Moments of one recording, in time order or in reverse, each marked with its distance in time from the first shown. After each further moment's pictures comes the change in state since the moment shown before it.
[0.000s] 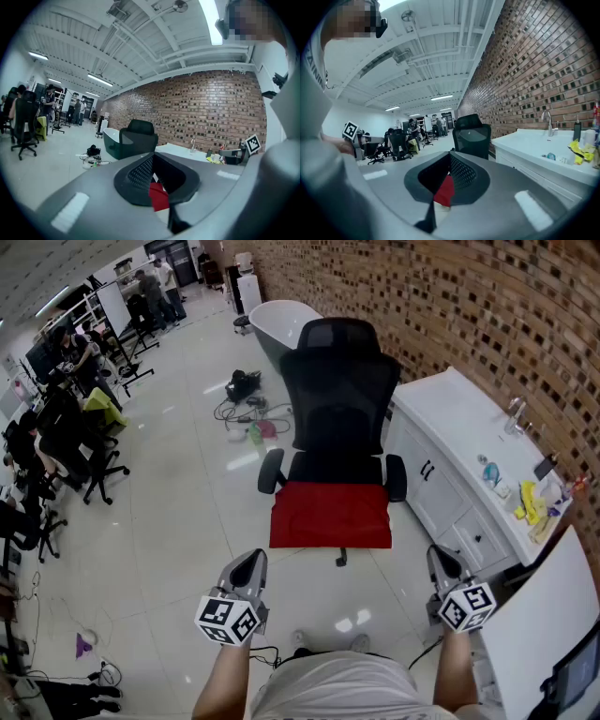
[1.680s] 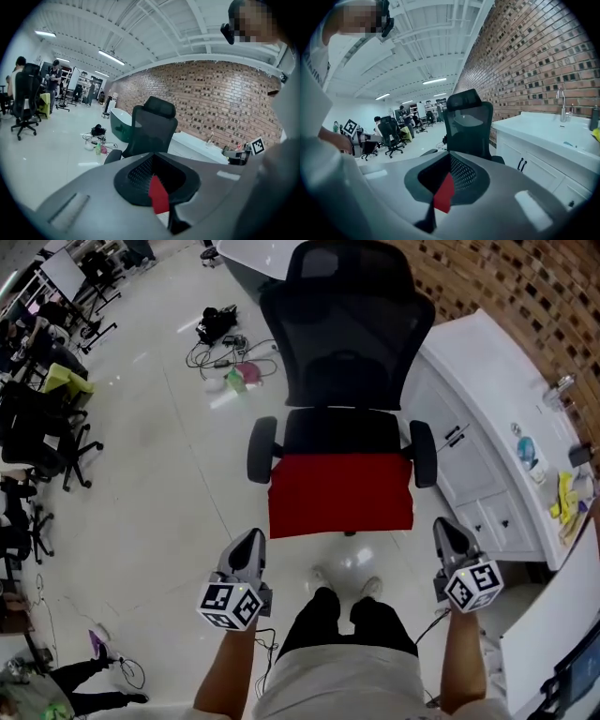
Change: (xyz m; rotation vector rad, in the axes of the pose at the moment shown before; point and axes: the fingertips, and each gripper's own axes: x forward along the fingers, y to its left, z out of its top) left arm 0.171 0.161 -0.074 -0.169 0.167 0.049; right arm 0.204 -0.062 -0.061 0.006 0.190 -0.069
